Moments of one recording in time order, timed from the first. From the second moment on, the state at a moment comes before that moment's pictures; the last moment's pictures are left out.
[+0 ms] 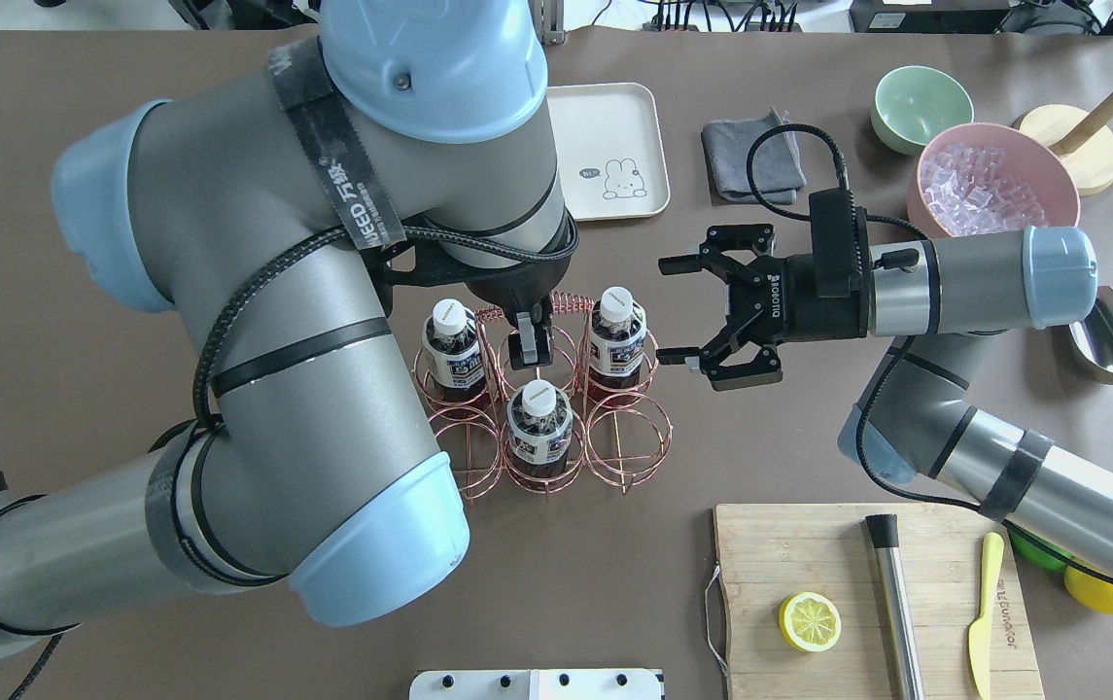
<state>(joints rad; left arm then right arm) -0.57 -2.58 -1.89 -1.11 -1.93 -2.88 0.70 -1.17 1.45 0.20 2.12 0.37</state>
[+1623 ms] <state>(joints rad) -0.57 -2.58 -1.88 -1.11 -1.93 -2.88 0.65 -1.09 1.36 0.20 2.04 0.36</state>
